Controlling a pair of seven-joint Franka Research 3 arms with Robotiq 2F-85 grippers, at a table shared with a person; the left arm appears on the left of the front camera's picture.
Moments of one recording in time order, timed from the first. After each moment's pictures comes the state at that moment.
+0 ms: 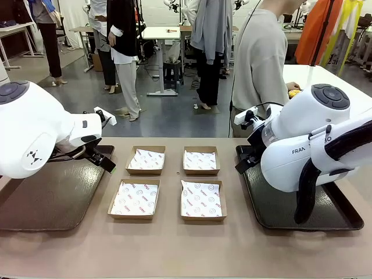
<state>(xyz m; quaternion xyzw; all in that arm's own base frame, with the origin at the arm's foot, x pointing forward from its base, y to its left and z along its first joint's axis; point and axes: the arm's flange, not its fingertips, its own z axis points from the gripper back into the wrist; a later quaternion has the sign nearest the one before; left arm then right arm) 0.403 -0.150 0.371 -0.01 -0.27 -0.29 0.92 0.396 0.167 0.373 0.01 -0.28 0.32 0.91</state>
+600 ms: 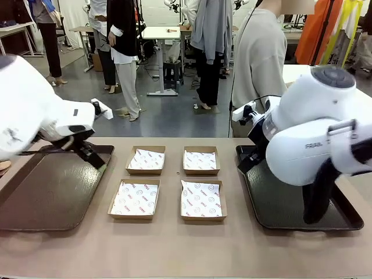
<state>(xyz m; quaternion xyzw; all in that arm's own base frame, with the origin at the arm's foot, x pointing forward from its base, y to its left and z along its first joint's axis) 0.369 -0.143 0.432 0.01 -0.21 -0.36 0.91 0.363 0.177 0.419 -0.02 -0.23 0.35 0.91</state>
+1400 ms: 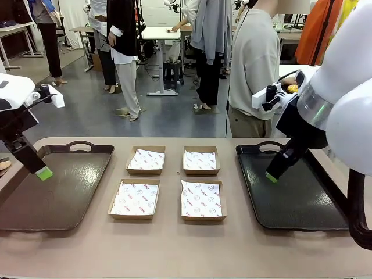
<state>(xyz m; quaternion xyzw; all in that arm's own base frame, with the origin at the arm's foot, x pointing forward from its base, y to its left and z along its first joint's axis) 0.284 -0.091 0.508 -0.01 -0.13 -0.39 0.91 0.256 0.166 0.510 -0.04 -0.17 0.35 0.92</state>
